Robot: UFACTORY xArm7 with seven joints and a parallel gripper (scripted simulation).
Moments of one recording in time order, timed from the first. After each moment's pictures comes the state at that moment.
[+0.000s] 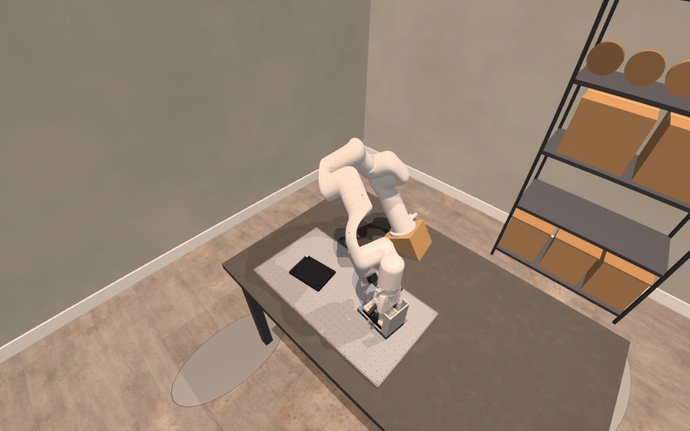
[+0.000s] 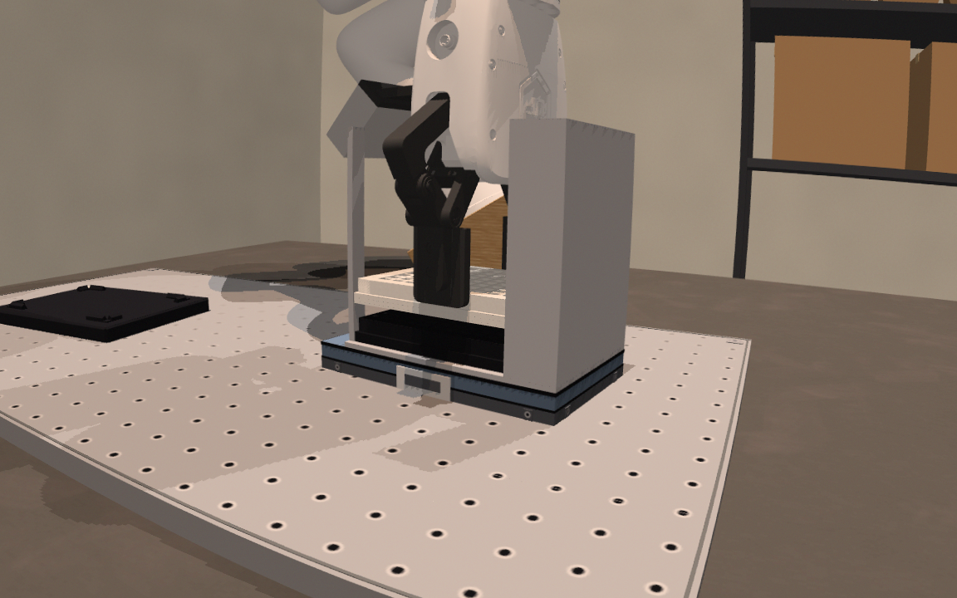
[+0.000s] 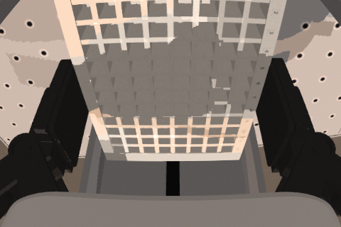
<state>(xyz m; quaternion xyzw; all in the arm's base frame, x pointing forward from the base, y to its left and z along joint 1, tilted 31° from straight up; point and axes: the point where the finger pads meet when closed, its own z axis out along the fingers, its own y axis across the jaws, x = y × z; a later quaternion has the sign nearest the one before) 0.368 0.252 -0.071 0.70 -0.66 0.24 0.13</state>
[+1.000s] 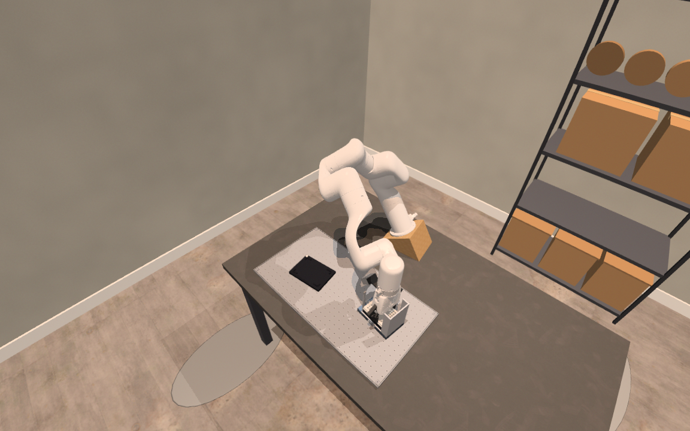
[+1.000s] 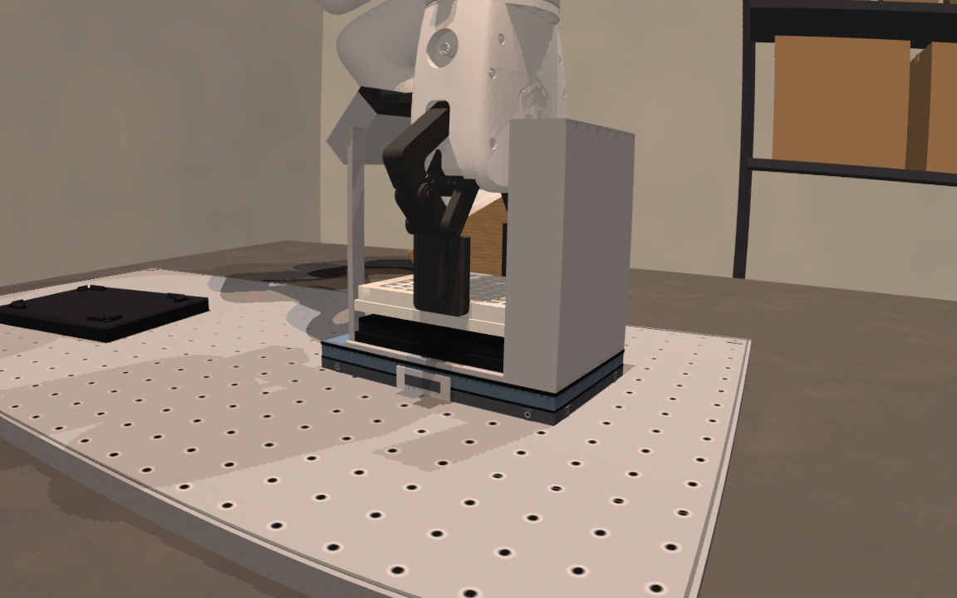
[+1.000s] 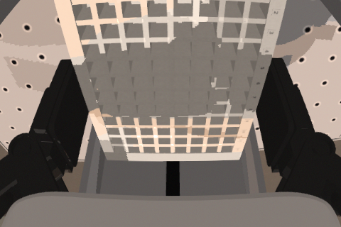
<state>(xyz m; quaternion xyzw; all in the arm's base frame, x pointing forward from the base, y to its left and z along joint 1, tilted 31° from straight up) 0.369 0.250 -0.075 0.70 -0.66 0.24 0.13</state>
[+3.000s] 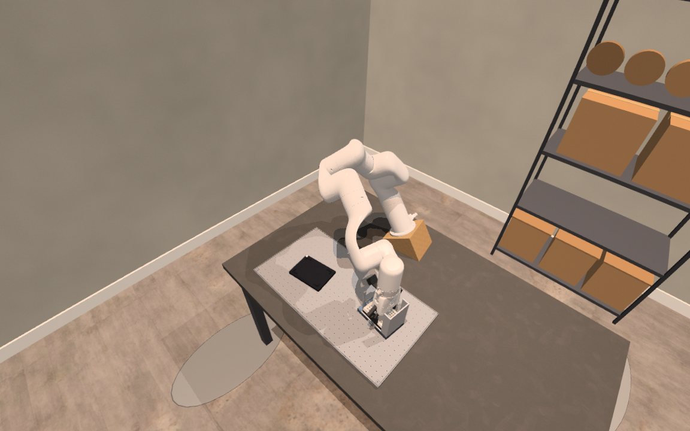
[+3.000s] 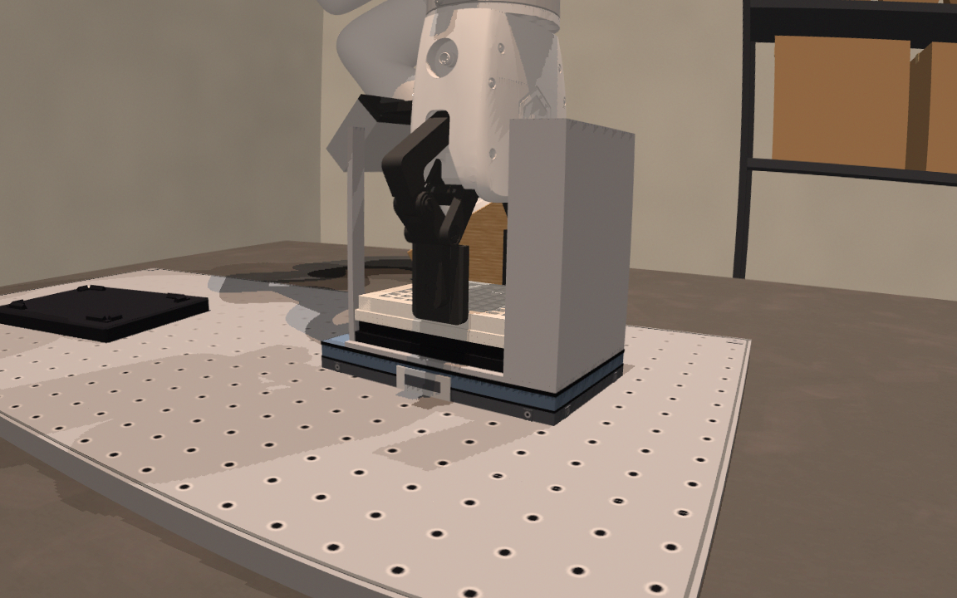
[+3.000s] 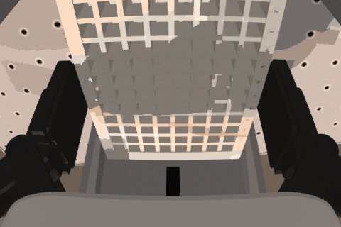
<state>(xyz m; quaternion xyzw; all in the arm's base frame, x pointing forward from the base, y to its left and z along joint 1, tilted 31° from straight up) 0.370 0.248 -0.079 0.70 -0.66 0.24 0.13</state>
